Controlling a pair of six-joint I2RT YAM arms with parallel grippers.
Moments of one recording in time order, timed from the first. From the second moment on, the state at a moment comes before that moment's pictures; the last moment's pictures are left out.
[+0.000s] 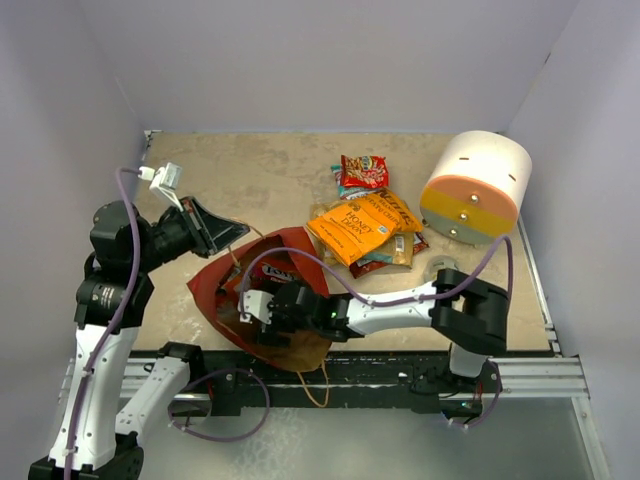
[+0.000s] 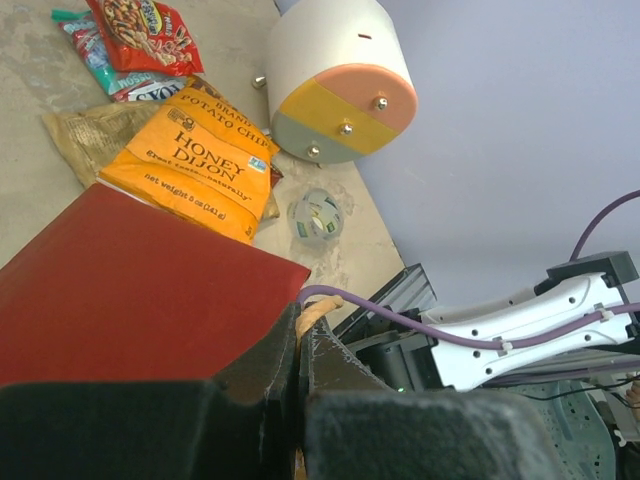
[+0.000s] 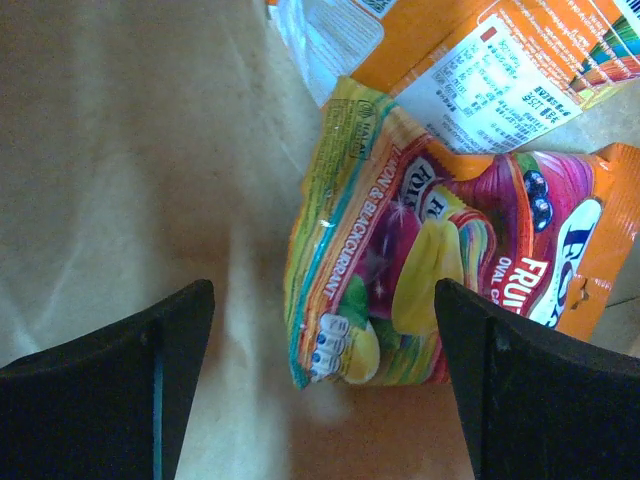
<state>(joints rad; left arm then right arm) -0.13 0.73 1.10 -0.57 0.69 -0.68 1.30 1.72 0.94 0.18 0.04 -0.29</state>
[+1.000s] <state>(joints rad) -0.13 0.69 1.11 -0.69 0.55 -0.63 1.28 1.88 1.07 0.25 0.30 -0.24</state>
